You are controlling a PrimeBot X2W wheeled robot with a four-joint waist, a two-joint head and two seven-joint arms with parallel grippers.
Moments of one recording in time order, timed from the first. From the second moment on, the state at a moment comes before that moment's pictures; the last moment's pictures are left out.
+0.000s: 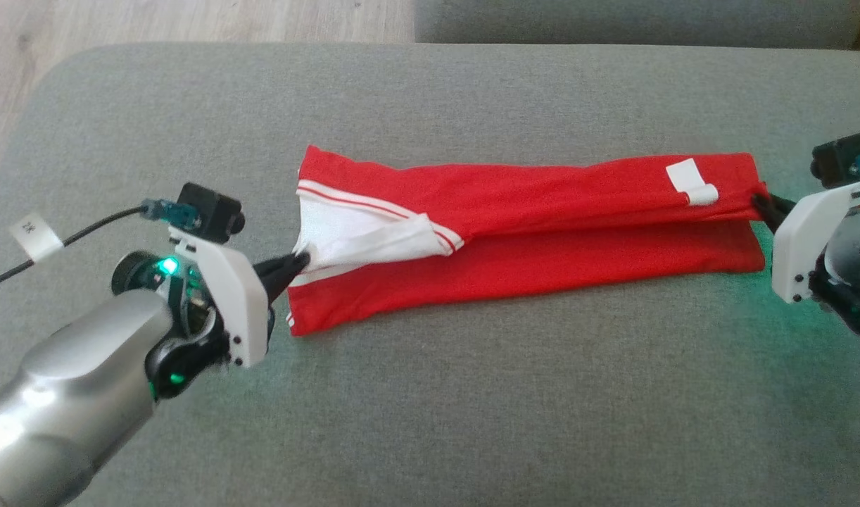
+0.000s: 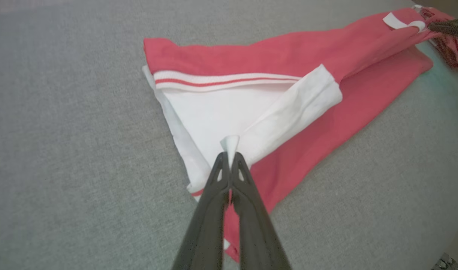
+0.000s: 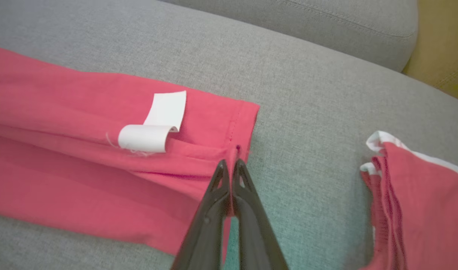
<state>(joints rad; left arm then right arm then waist) -0.86 0.58 -1.26 0.45 -1.24 -0.13 0.29 -0.80 -0.60 0.94 0.88 0.85 0.13 0.18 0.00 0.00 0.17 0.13</state>
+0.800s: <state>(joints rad) -0.84 0.63 -1.28 0.38 -1.32 -0.13 0.29 -0.83 -0.61 1.01 0.90 1.01 0.13 0.11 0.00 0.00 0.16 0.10</state>
